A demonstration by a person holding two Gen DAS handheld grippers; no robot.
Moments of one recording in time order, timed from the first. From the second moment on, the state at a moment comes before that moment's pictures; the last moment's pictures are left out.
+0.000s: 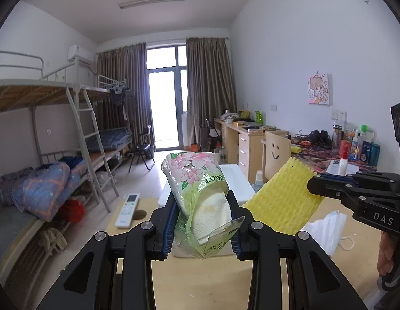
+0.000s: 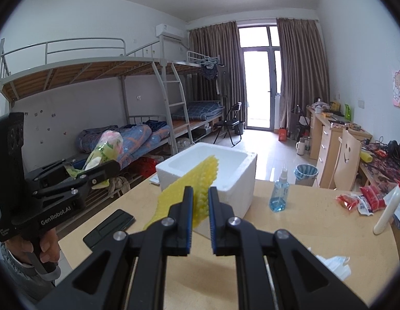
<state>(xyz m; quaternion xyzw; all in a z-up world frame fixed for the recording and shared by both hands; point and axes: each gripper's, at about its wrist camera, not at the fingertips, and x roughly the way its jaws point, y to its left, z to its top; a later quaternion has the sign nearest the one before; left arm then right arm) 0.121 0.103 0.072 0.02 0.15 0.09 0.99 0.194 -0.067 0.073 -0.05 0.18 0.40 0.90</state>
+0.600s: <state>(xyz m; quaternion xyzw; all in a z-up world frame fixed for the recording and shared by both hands) 0.199 0.130 0.087 0.03 0.16 0.08 0.98 0.254 -0.039 0.099 -0.05 0.18 0.37 0.91</state>
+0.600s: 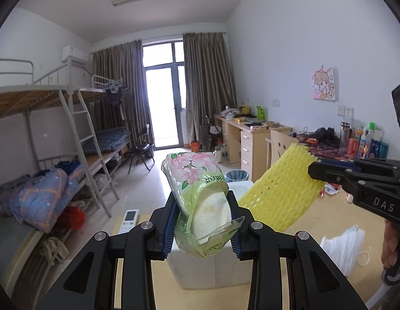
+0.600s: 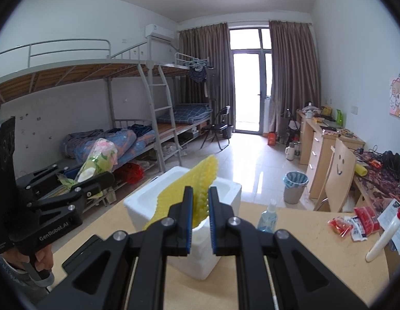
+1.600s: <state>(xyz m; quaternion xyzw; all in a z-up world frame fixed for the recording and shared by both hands) 0.279 0.138 0.071 0.01 0.19 0.04 0.98 0.308 -0.007 0.099 -0.03 0.20 0.33 0.92</state>
